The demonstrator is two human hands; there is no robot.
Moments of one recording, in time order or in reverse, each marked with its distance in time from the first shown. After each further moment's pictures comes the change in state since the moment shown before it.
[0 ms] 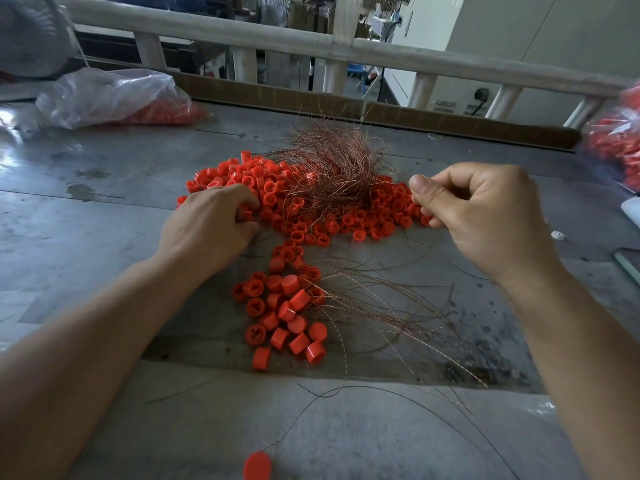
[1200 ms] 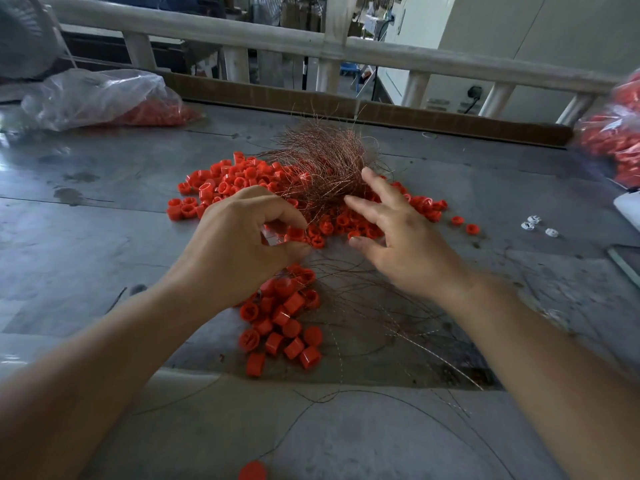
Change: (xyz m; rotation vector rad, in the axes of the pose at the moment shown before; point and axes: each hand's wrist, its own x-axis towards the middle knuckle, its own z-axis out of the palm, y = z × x) left_hand -0.033 0.044 -0.018 -0.391 -0.027 0.236; right_hand -0.003 0.021 0.045 -0.221 -0.430 -0.136
